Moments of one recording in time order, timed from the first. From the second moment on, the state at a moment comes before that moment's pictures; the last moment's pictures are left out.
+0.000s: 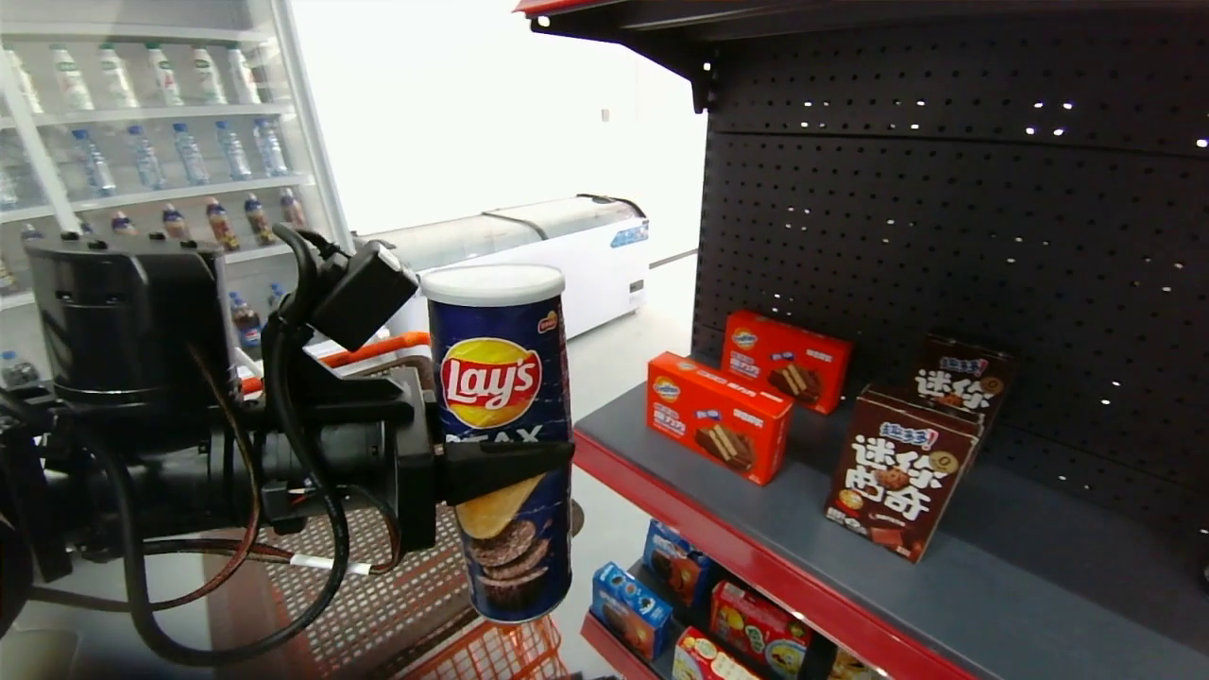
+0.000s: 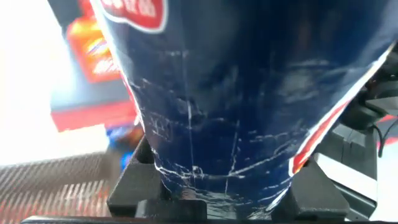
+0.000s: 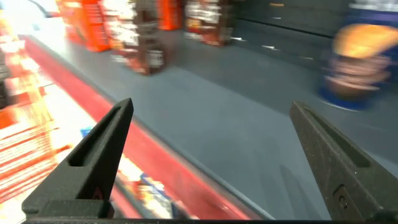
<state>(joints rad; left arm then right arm) -0.45 1.48 -0.78 -0.42 -0.65 0.01 0.00 0.00 0.00 0.00 -0.03 0.00</state>
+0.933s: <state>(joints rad) -0.54 1.49 -0.79 -0.41 -0.67 0.03 0.00 0.00 0.00 0.00 -0.03 0.00</state>
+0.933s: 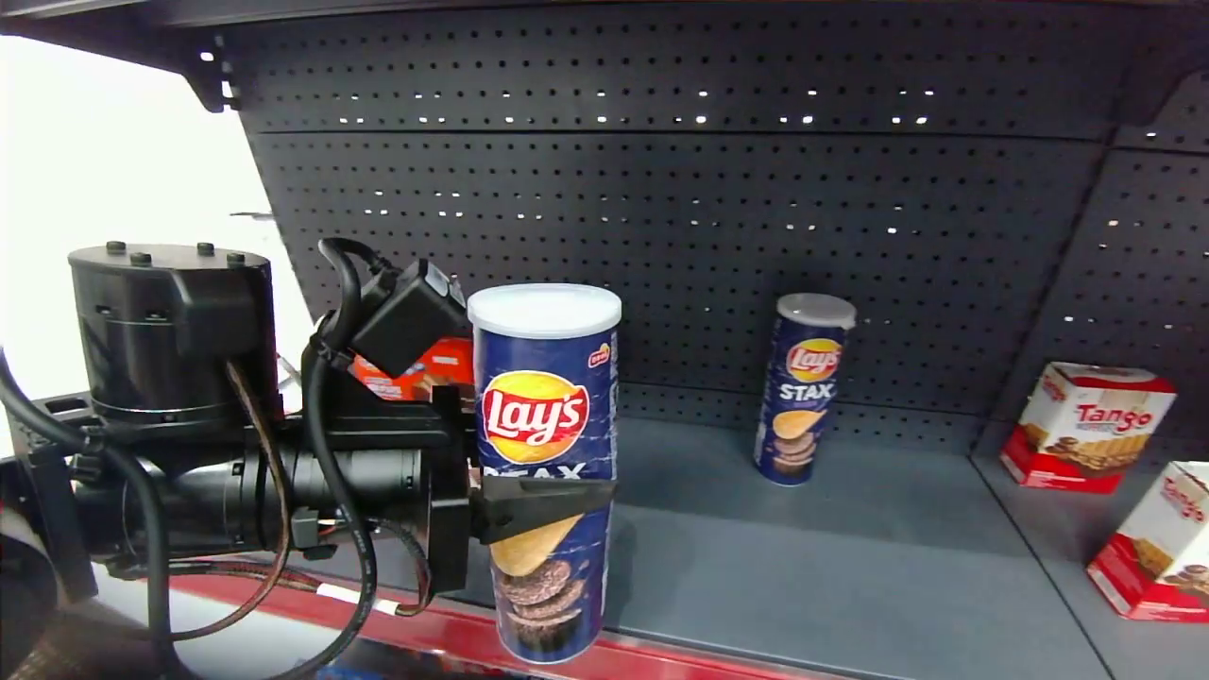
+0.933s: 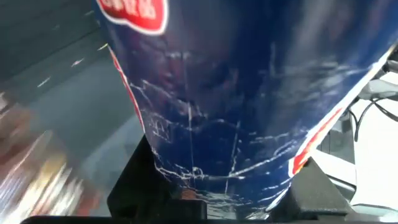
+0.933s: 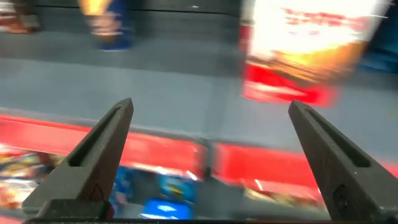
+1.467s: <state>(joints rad) -0.54 1.49 -0.79 -0.42 -0.67 0.03 0.00 0.00 0.00 0.00 -0.03 0.00</state>
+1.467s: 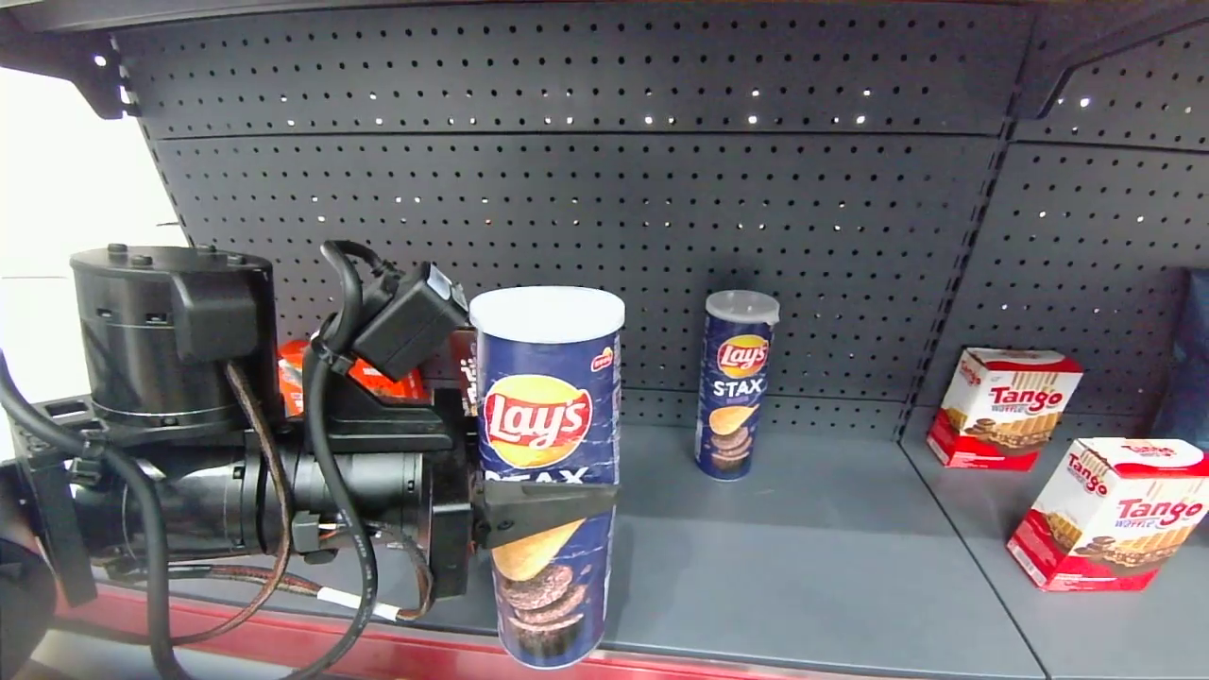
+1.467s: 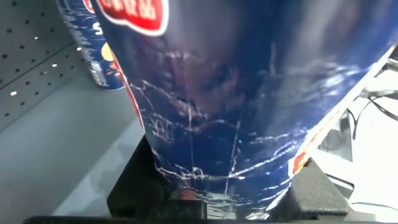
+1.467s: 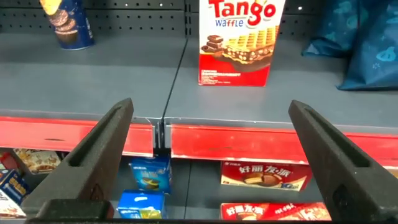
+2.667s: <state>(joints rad) -0.53 1.49 -0.77 -0.40 -0.66 0.03 0.00 0.00 0.00 0.00 -0.02 0.00</state>
